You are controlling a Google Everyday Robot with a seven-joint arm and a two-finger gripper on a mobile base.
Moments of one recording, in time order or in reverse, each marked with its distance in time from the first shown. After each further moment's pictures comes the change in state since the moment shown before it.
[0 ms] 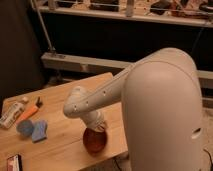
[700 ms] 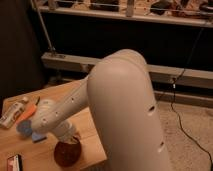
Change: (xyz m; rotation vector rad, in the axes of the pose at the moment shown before) arm -0.065 0.130 -0.035 -0.073 -0.096 -0.248
